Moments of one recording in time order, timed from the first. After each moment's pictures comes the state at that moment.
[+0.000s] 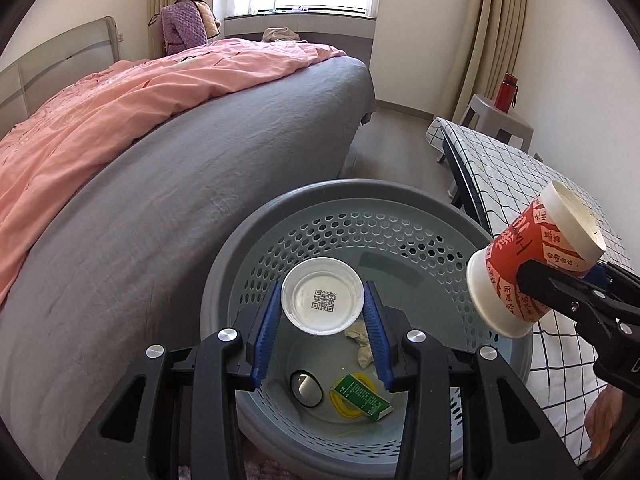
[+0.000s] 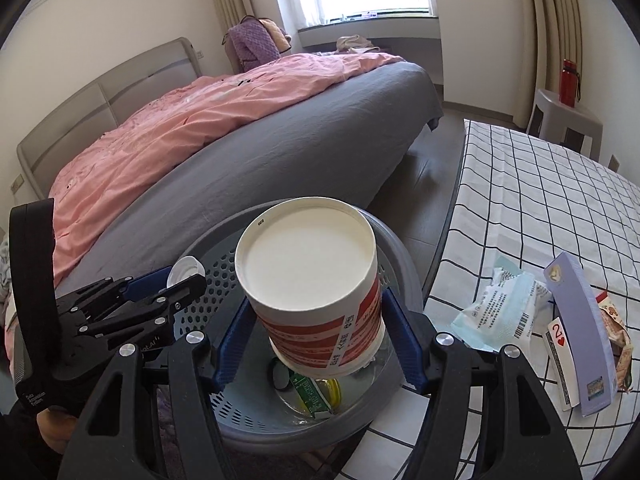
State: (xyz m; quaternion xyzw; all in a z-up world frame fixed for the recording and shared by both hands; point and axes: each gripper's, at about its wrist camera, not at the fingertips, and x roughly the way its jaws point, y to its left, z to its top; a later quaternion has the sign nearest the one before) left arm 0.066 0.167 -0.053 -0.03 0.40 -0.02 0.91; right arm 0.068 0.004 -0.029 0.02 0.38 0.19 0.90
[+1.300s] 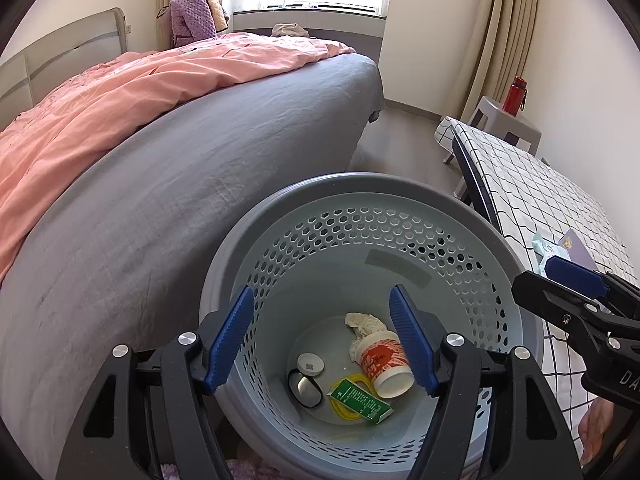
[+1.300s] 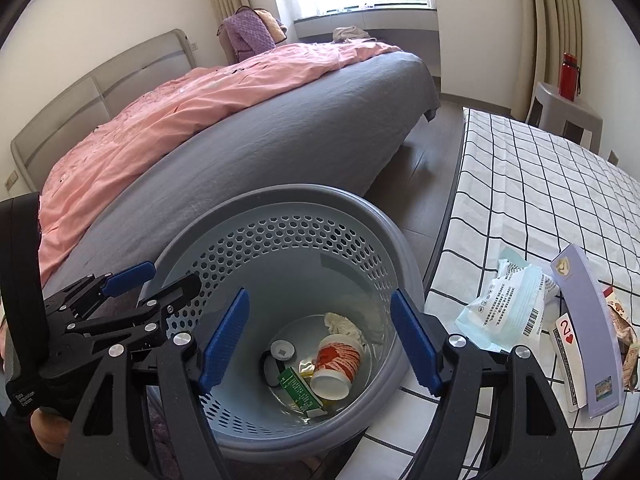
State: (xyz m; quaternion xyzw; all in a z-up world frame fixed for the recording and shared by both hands) left arm 0.069 0.173 -0.062 -0.04 0.41 0.00 0.91; right arm 0.077 0.006 -0.043 0.02 0.40 0.18 0.90
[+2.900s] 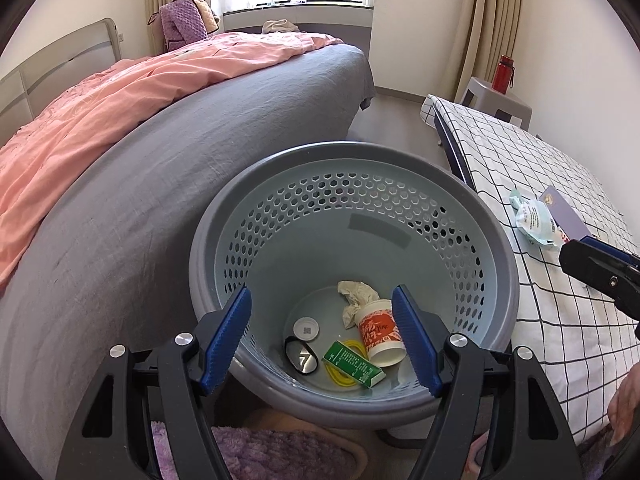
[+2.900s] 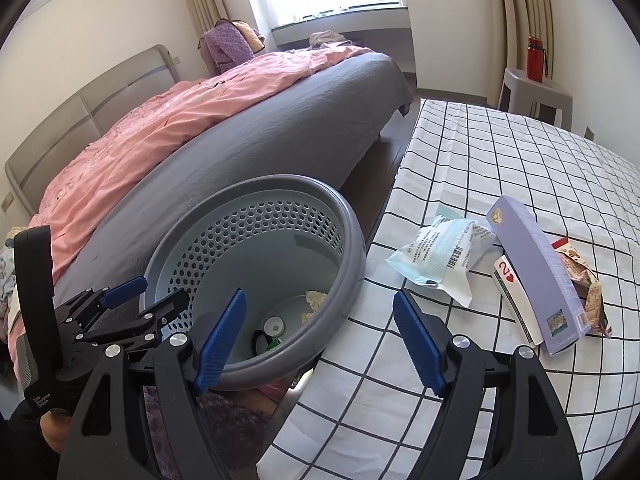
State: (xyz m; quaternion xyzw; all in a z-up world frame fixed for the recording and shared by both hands) left arm 0.024 0.143 -0.061 -0.01 0.42 0.00 0.91; right arm 0.023 -0.049 -0.030 0.05 0.39 0.15 0.91
